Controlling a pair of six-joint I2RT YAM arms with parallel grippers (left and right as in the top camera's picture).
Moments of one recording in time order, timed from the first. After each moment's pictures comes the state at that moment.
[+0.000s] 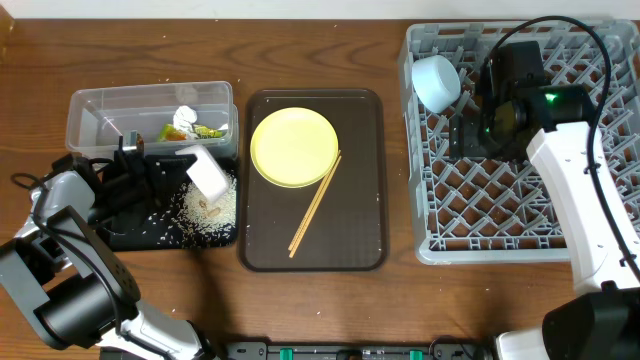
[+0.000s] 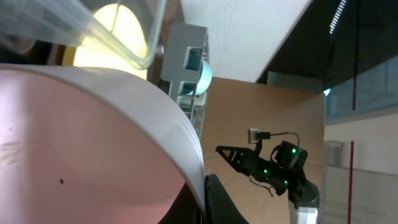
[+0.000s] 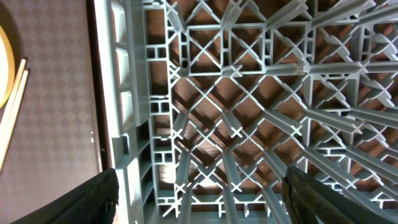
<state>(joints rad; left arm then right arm) 0.60 1.83 1.06 -0.98 1.45 0.06 0.13 1.63 1.52 -1.16 0.02 0.15</state>
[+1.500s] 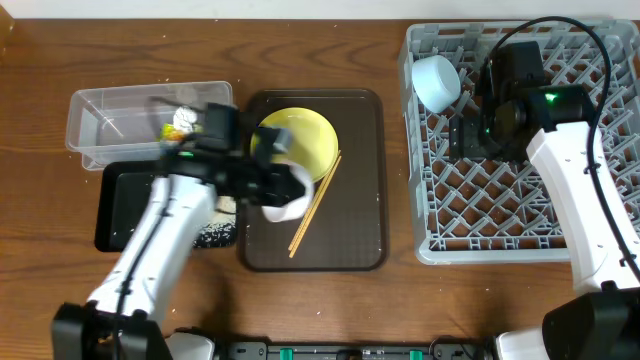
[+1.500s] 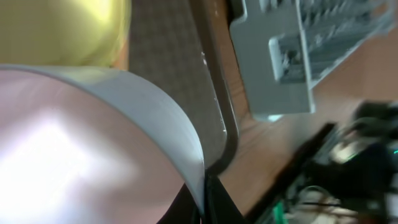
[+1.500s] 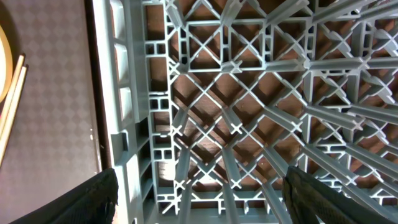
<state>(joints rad) -0.27 1.47 1.06 -0.81 0.66 -0.10 0.13 1.63 1.52 -1.18 0.02 0.15</state>
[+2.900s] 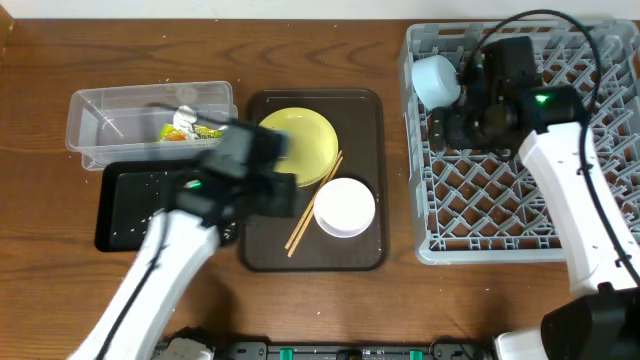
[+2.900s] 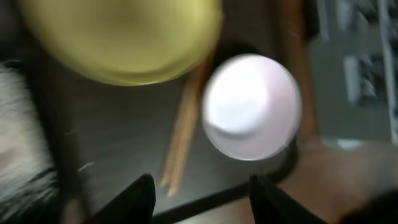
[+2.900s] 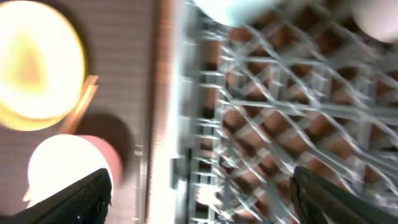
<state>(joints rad) -0.33 1.25 1.08 -0.94 0.23 -0.27 0.18 1.63 1.52 -1.05 -0.12 0.13</state>
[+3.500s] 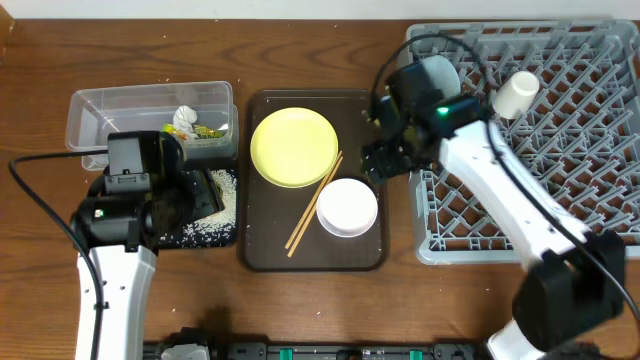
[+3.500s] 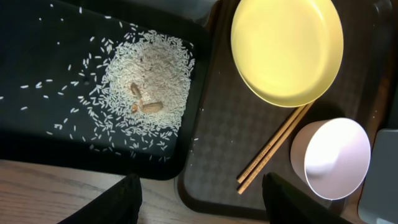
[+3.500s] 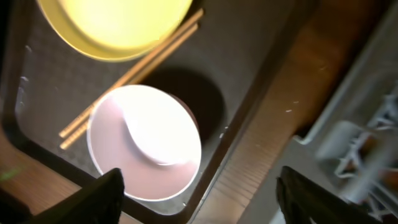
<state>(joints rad) 0.07 1.13 1.08 -1.08 0.17 -0.30 0.46 1.79 1.50 -1.03 -0.20 0.08</state>
